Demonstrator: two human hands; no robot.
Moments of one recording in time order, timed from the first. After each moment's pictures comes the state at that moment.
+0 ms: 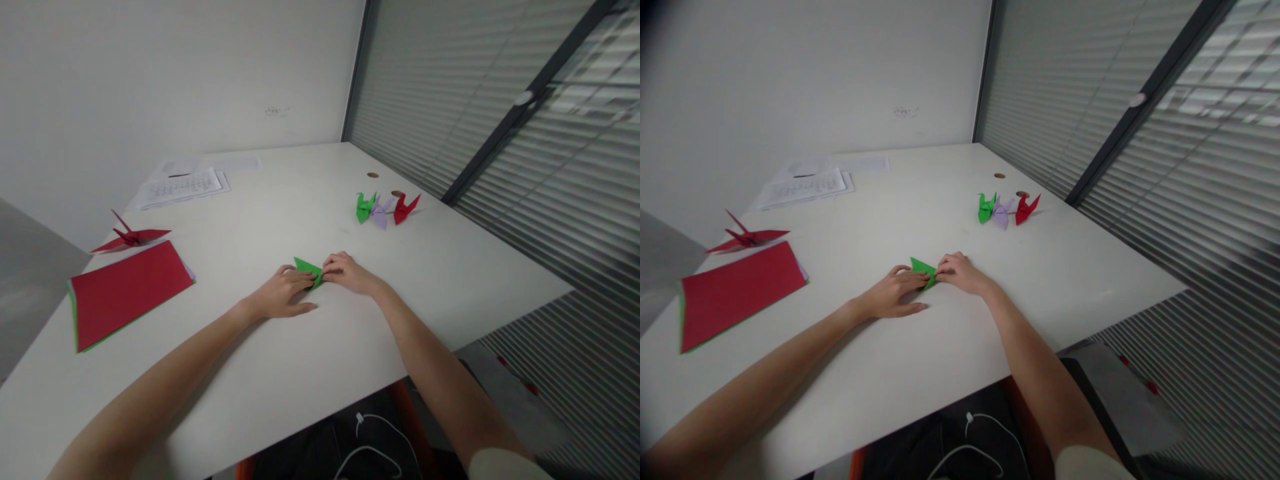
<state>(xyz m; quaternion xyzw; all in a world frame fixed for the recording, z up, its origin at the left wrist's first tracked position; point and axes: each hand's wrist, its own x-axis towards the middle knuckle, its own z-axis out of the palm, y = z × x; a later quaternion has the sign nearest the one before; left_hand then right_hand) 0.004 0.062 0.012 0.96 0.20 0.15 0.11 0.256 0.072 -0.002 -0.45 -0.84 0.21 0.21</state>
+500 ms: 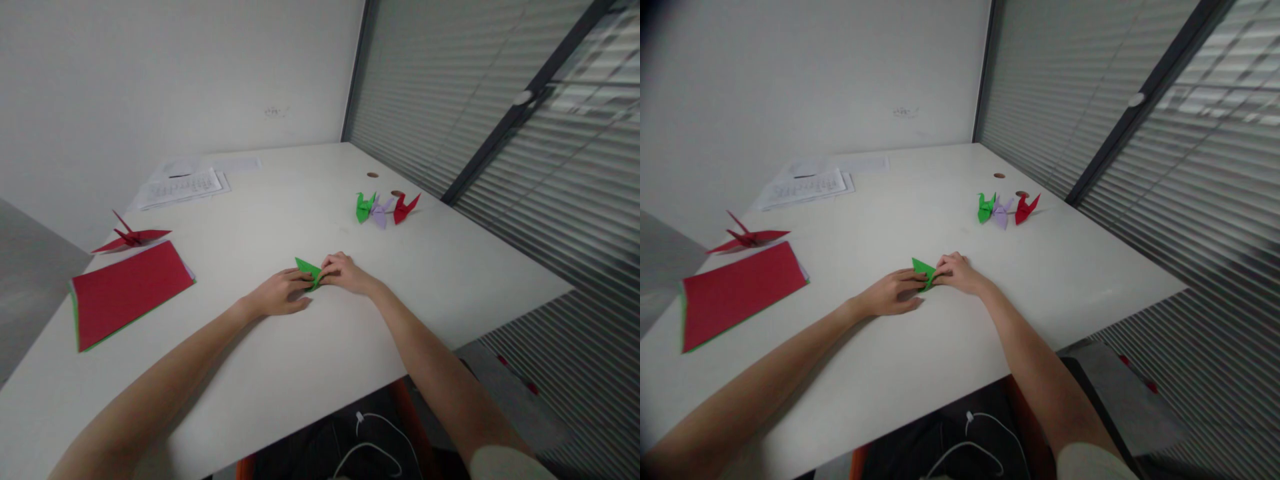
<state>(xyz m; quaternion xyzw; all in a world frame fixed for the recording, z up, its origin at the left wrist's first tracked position) 0.001 0.070 0.006 0.96 0.17 0.19 0.14 0.251 0.071 0.001 -0.45 -0.84 0.22 0.19</state>
